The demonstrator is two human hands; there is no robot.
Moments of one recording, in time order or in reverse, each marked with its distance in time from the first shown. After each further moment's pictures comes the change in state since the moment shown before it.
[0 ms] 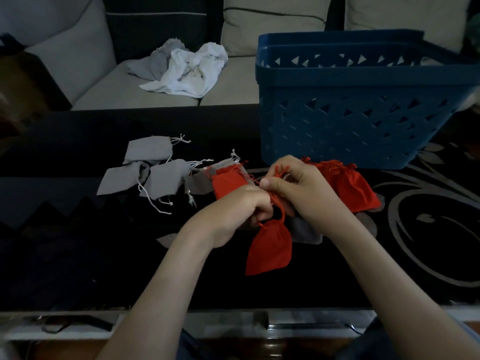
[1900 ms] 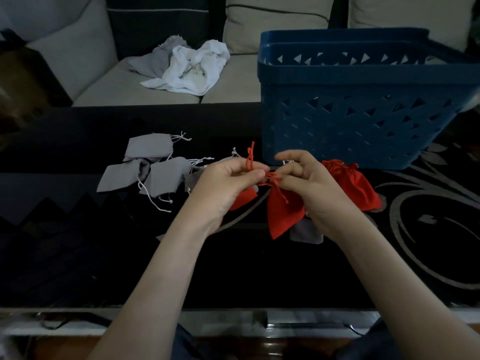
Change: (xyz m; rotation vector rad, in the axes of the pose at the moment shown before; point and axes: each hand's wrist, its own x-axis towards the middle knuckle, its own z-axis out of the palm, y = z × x) left_hand 0.010 -0.004 -0.018 -0.170 0.377 0.246; right_hand -0.002 0.004 -0.006 0.454 0.019 0.228
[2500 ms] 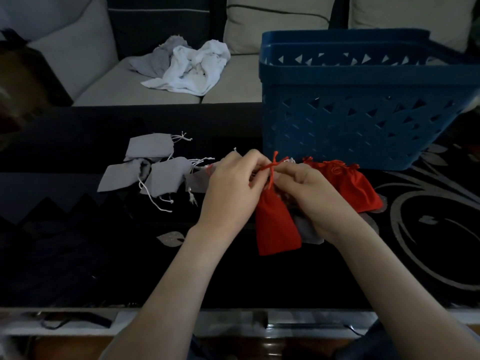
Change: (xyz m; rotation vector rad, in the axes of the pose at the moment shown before) left_hand -0.005 -0.004 0.014 0.778 0.309 0.594; right_hand 0.001 0.008 0.008 -0.102 -0.049 0.071
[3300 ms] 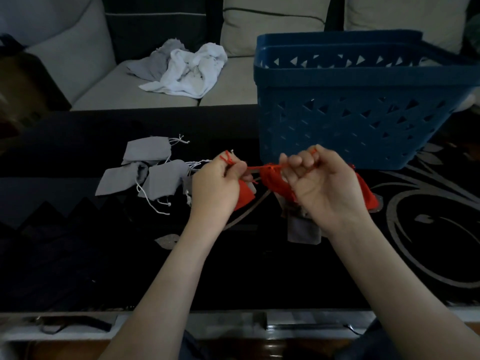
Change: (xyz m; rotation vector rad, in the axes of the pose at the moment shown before) left_hand 0.009 -0.007 -0.006 -0.240 -0.085 -0.471; right_hand -0.003 -0.020 -0.012 1.004 0.154 -0.040
